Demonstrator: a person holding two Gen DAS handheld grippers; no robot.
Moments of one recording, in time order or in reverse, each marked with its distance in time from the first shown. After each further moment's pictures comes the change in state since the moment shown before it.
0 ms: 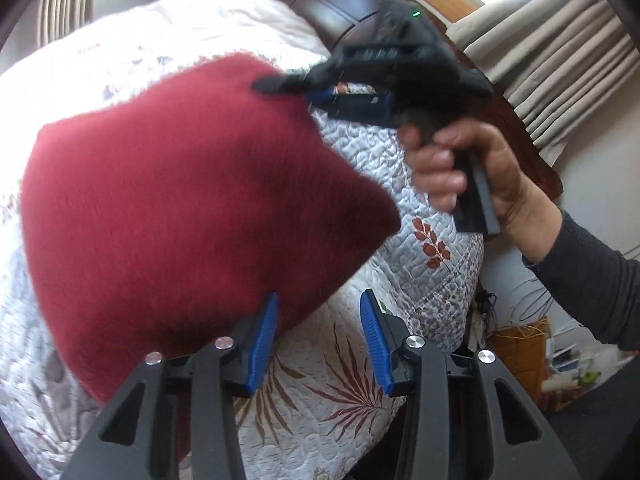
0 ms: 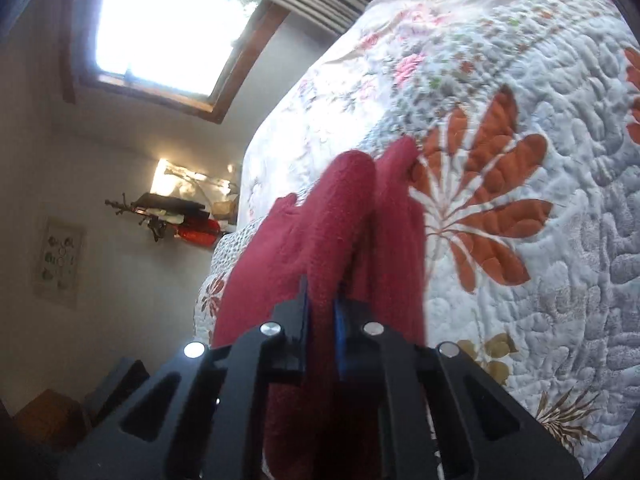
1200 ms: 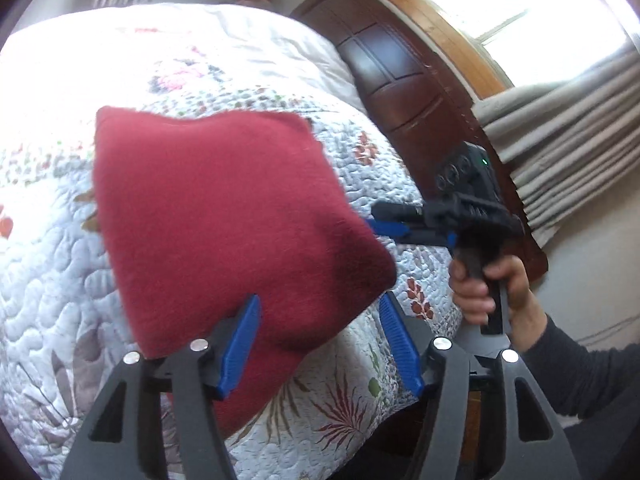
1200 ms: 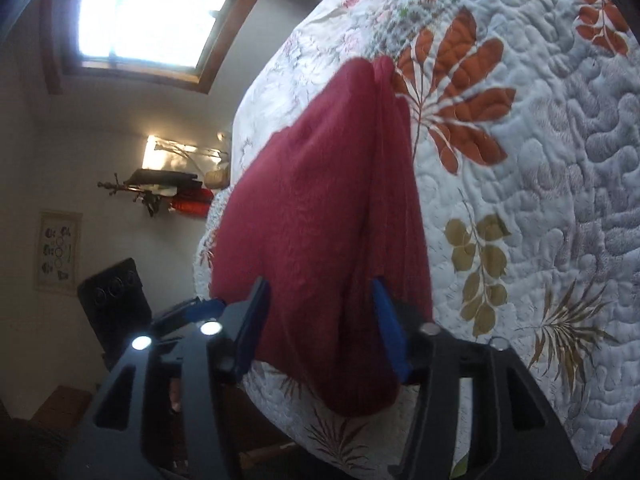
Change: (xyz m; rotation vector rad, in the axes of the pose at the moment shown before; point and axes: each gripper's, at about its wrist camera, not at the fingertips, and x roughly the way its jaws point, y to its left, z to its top) left arm -0.032 0.036 0.007 -0.236 -0.163 -0.054; right arm -0.012 0.009 -0.068 0.021 0.149 -0.006
